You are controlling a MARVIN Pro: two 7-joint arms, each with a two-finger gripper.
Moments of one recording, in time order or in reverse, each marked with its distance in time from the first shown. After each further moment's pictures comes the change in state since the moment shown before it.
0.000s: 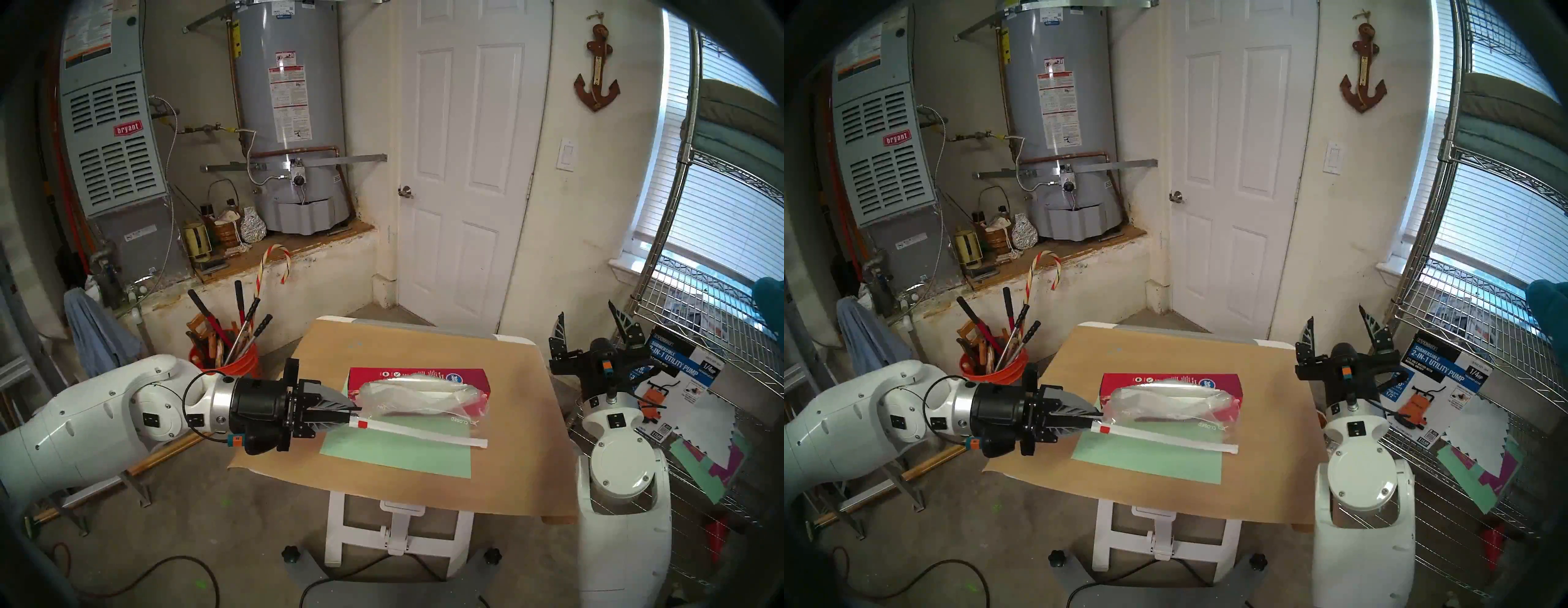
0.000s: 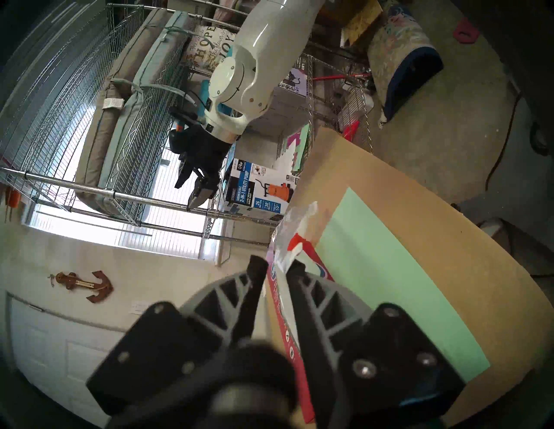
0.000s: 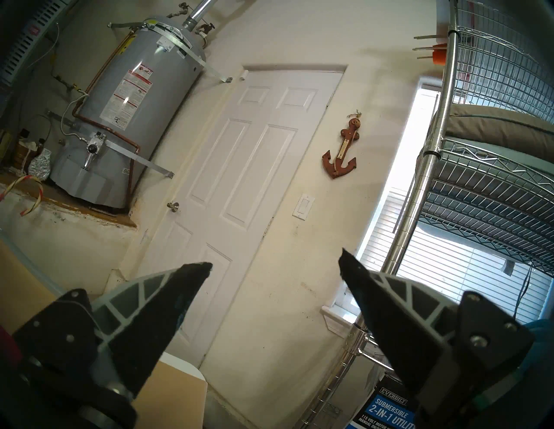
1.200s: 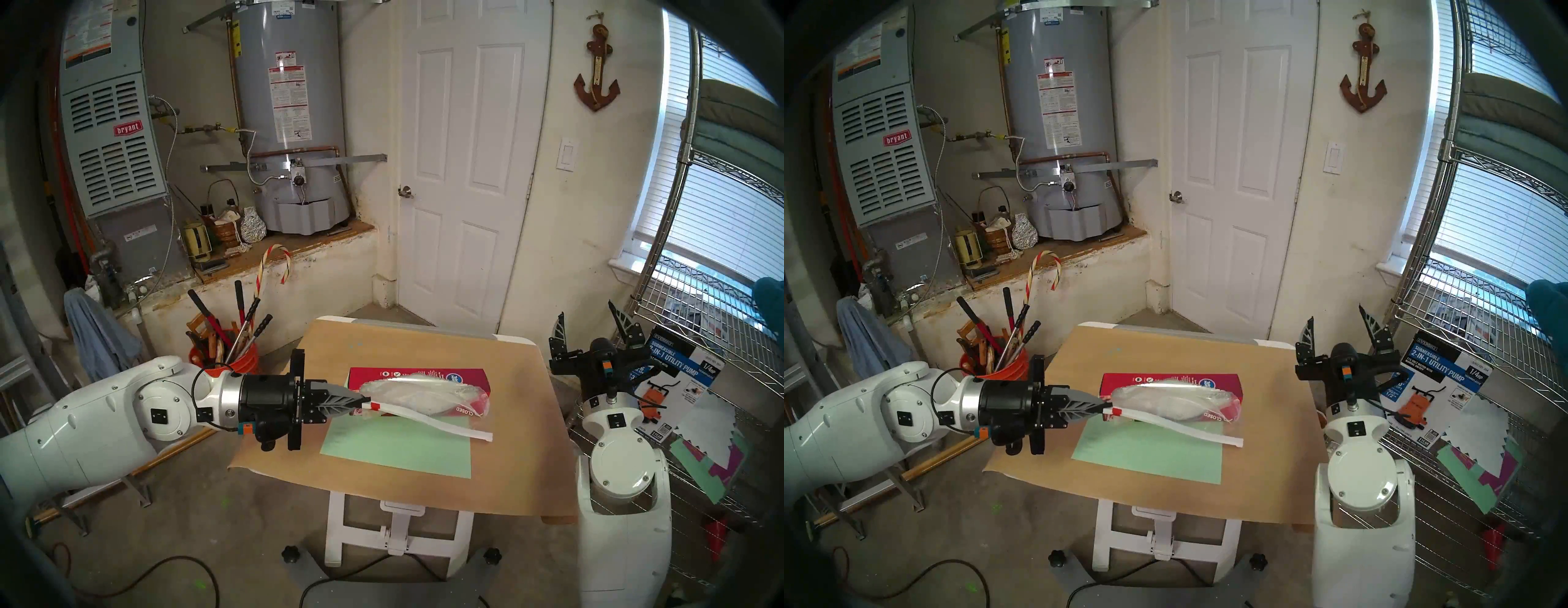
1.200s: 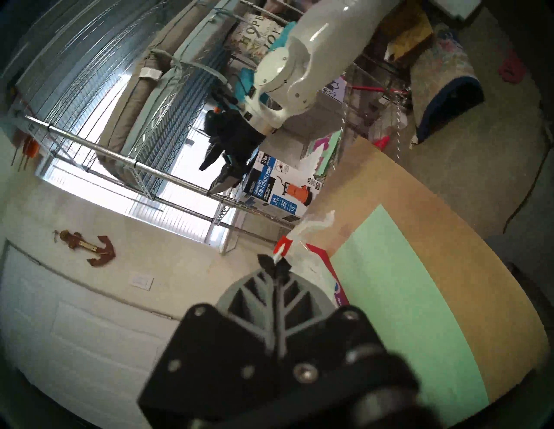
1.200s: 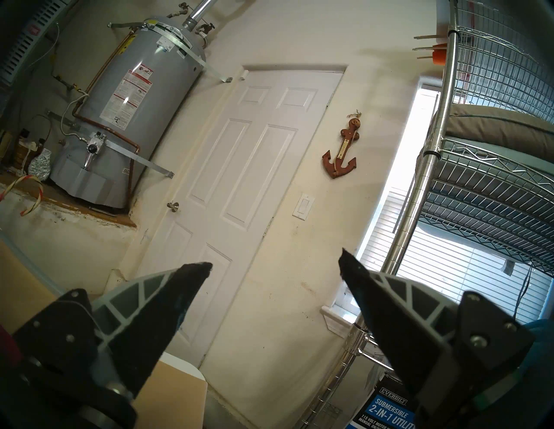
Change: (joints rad) left arm -0.039 -0.025 0.050 -0.013 -0.324 0.095 -0.119; right arm 0.000 0.000 0.000 0.001 0.000 0.000 0.000
